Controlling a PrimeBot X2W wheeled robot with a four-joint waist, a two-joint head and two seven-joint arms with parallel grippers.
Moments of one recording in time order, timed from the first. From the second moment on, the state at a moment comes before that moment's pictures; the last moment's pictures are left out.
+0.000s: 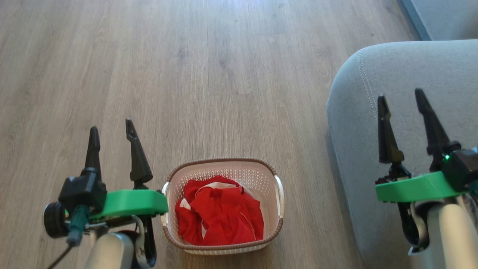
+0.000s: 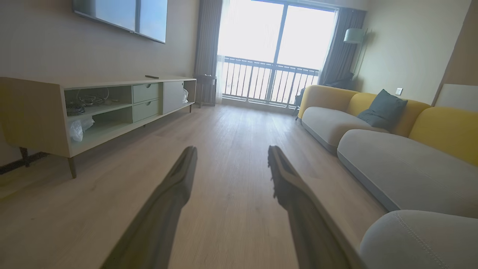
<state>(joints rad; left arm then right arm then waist) -0.06 0.06 -0.20 -0.13 -0.26 0.38 -0.21 -0.11 -0.06 -0.03 -0.09 0.10 0.13 -0.21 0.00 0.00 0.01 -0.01</state>
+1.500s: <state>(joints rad) -0.02 0.05 -0.29 0.18 -0.22 0.29 -0.25 -0.10 -0.05 -0.02 0.17 0.02 0.13 -0.26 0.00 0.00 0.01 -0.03</state>
